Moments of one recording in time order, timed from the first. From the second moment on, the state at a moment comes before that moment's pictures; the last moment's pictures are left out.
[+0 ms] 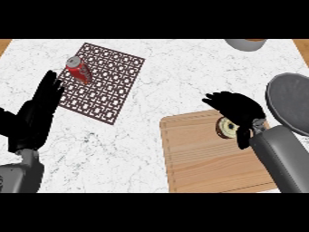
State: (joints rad) left arm -0.16 0.20 0.04 -1.61 0.14 0.12 0.25; right arm -0.47 -0.35 0.31 -1.22 1.15 0.52 -0.14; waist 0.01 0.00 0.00
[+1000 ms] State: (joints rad) left arm -0.17 0.17 0.07 -1.59 0.12 0.08 0.23; right arm -0.51 -0.24 0.25 -1.04 1.24 0.36 -0.31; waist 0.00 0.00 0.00
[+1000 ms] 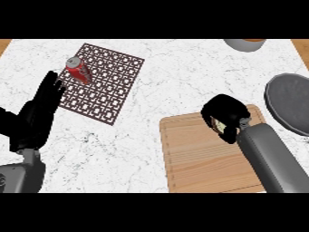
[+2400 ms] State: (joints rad) left arm -0.14 0.18 0.10 -1.62 0.12 0.06 0.26; right arm -0.28 -0.12 0.07 -2.19 1.29 0.57 0.35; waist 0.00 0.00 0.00
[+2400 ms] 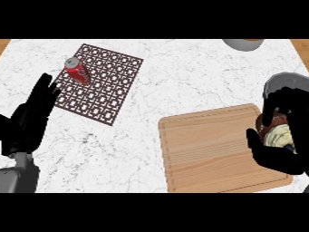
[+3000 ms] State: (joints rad) left arm -0.15 0.17 0.10 -1.60 0.11 0.05 0.23; right arm -0.37 -0.30 -0.37 -1.85 1.07 0.36 0.13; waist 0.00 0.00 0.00
